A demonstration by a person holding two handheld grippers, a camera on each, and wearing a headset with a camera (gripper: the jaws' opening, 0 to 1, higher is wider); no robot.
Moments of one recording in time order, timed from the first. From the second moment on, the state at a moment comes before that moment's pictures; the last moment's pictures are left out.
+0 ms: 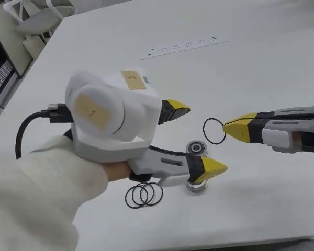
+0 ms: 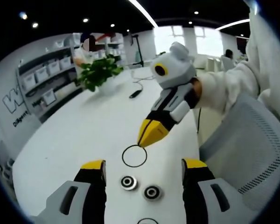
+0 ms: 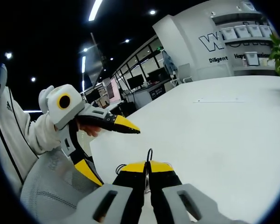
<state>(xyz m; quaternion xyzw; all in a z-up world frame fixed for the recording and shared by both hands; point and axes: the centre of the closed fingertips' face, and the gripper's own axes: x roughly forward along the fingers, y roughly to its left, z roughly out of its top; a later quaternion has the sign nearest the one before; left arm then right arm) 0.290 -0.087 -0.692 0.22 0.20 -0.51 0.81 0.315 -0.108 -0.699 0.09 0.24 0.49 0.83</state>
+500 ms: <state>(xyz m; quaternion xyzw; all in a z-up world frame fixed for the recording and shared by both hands) 0.294 -0.031 -0.681 0.23 0.20 -0.47 0.83 0.294 -0.093 -0.680 0.05 0.25 0.50 0.83</state>
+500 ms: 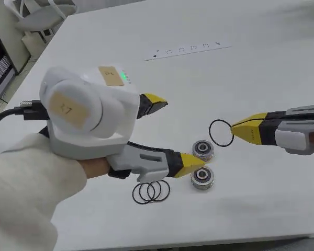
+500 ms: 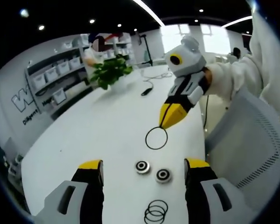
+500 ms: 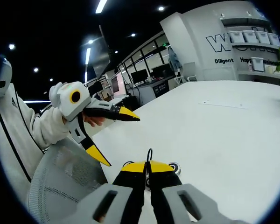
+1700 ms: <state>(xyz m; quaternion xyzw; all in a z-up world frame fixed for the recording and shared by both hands) 0.263 0.096 -0.697 0.18 0.21 -0.44 0.86 0.272 -0.013 -0.672 -0.02 0.28 0.53 0.80</state>
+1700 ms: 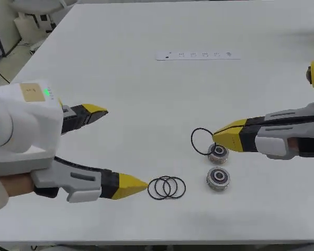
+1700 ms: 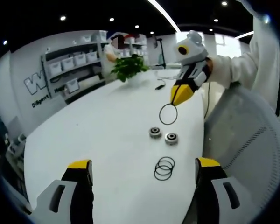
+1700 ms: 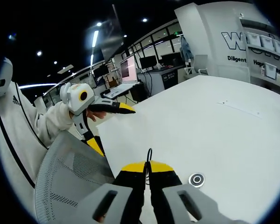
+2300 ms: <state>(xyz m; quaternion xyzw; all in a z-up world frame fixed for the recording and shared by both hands) 0.259 0.117 -0.731 0.13 0.23 -0.44 0.86 0.258 0.019 -0.710 -0.04 0.33 0.54 0.78</state>
